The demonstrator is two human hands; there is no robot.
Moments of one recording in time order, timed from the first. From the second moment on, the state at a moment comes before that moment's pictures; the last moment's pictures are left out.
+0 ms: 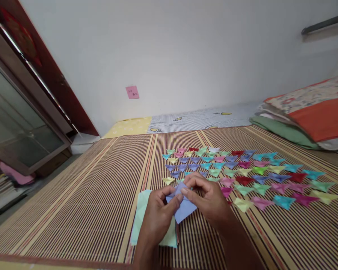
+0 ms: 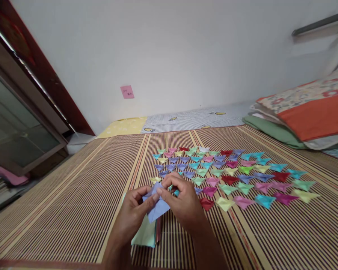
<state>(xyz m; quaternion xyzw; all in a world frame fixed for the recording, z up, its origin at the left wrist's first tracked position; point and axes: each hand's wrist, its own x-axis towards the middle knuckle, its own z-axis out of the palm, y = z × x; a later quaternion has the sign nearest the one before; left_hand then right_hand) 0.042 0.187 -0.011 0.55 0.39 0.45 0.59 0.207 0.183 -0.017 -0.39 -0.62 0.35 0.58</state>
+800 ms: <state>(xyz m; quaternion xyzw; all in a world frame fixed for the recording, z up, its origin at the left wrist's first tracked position) 0.044 0.186 -0.011 0.52 0.40 0.51 0.56 0.206 0.183 -0.021 -0.42 -0.58 0.42 0.56</state>
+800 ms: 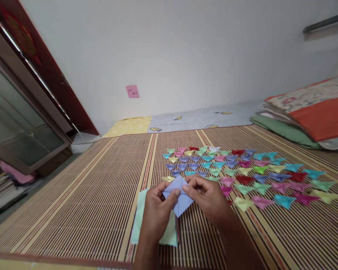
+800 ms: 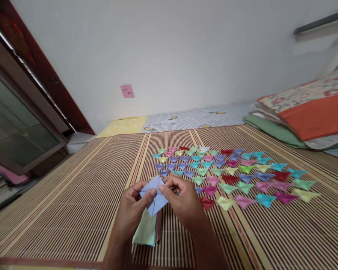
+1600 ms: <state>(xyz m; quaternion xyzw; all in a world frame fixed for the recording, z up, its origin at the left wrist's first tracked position) 0.053 0.186 -0.002 0.44 0.38 0.52 0.62 0.199 0.180 -0.018 -0.42 -0.58 0.34 0.60</state>
